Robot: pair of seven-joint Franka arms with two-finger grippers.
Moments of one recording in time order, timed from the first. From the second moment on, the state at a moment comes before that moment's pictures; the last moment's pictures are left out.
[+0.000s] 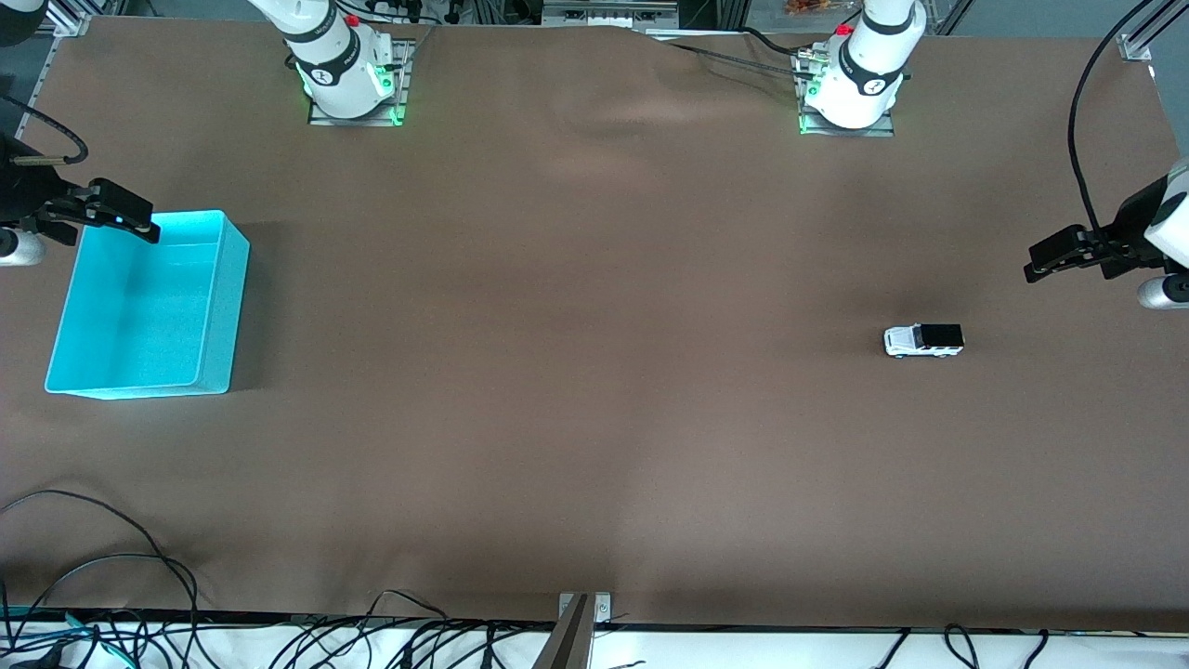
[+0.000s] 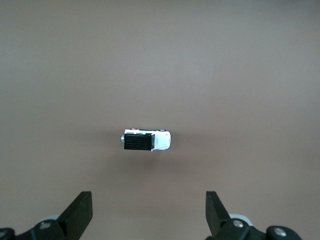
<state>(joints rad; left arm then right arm) 0.15 0.08 -0.09 -1.62 0.00 1.66 0.00 -0.02 0.07 0.01 -1.54 -0.01 1.56 -0.06</state>
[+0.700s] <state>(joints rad) 0.15 0.08 -0.09 -1.62 -0.02 1.66 0.02 -0.02 0.07 0.01 -1.54 -0.01 1.56 -0.06</state>
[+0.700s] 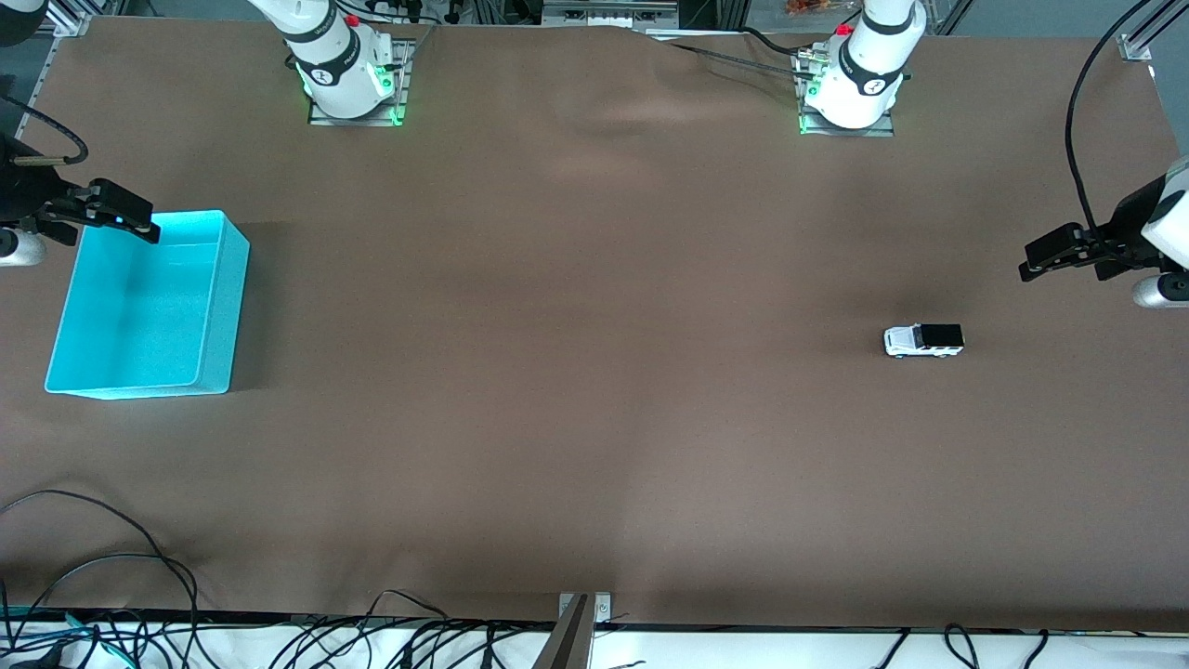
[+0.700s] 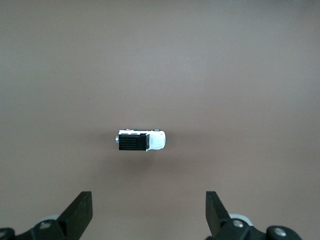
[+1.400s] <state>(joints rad) 0.20 0.19 -0.08 -1.63 -0.02 1.66 -0.36 -0.02 0.07 0.01 -1.54 -0.01 1.56 -0.06</state>
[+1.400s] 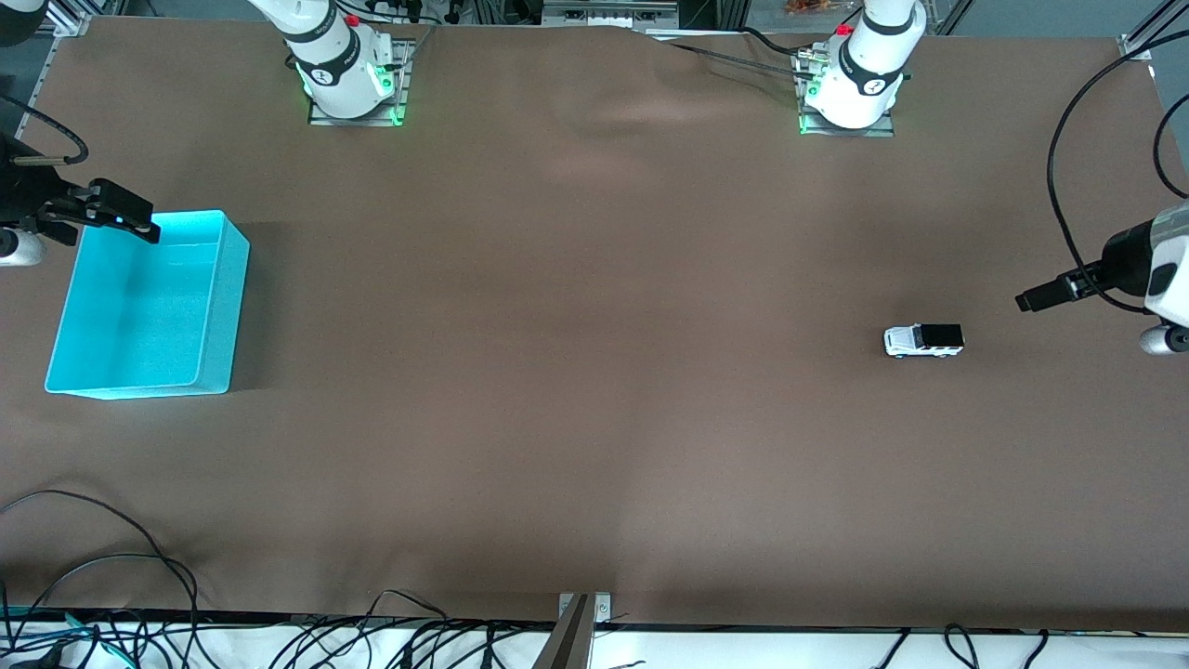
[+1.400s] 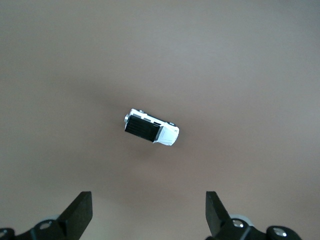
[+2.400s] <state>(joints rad) 0.20 0.34 -0.08 -1.79 0.01 1.94 -1.37 -0.02 0.07 0.01 -1.54 -0.01 1.56 -0.06</state>
